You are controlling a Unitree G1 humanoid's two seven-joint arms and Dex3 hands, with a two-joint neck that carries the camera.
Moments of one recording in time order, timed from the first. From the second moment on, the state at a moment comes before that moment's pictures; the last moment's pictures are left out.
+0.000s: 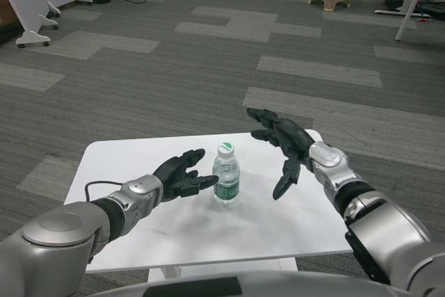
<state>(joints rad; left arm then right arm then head) -0.81 0.09 -1.65 1.27 -1.44 -0.34 -0.18 -0.56 -0.34 0.30 1.10 0.29 -0.47 0.40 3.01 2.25</state>
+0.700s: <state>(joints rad) -0.66 0.18 -1.33 1.10 -1.26 -0.39 -0.21 -0.60 -0.22 0.37 1.10 0.29 -0.46 0.41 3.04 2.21</state>
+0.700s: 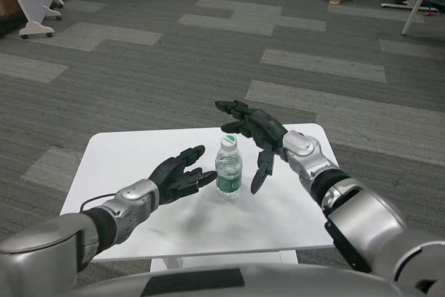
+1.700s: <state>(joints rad) -0.55 0.32 -1.07 0.89 -1.19 -0.39 -0.22 -0.57 -0.17 0.20 1.39 0.29 -0.46 0.33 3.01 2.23</state>
